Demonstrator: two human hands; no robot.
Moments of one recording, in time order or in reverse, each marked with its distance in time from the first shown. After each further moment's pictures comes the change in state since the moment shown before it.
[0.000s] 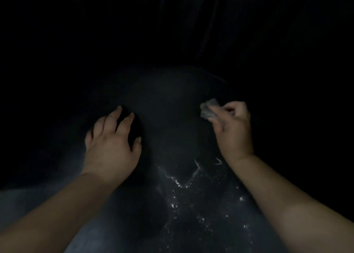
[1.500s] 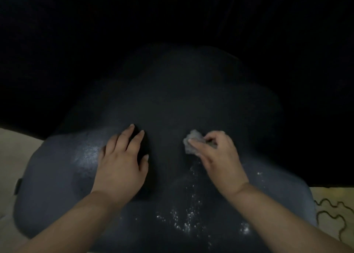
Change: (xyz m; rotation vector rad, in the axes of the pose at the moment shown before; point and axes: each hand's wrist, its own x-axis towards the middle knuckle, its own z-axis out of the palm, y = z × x) left_hand -0.142 -0.054 0.008 -0.003 -0.056 0.040; right_hand -0.168 -0.063 0.003 -0.011 -0.172 -0.289
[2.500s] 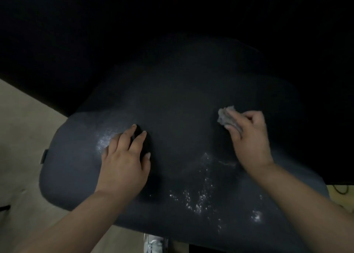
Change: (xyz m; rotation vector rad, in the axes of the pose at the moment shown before) left_hand -0.046 -0.020 0.003 -0.025 0.025 -0.104; right_hand 0.010 0.018 0.000 0.033 0.165 0.234
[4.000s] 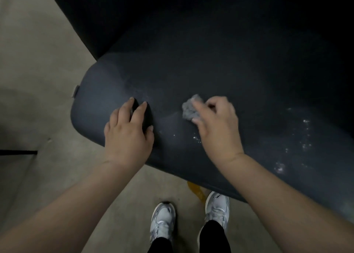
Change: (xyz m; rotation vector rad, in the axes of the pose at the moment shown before) left_hand -0.077 -0.043 0.032 -0.044 0.122 -0.182; right_hand -0.109 -0.085 0.050 -0.041 -0.151 -0.313
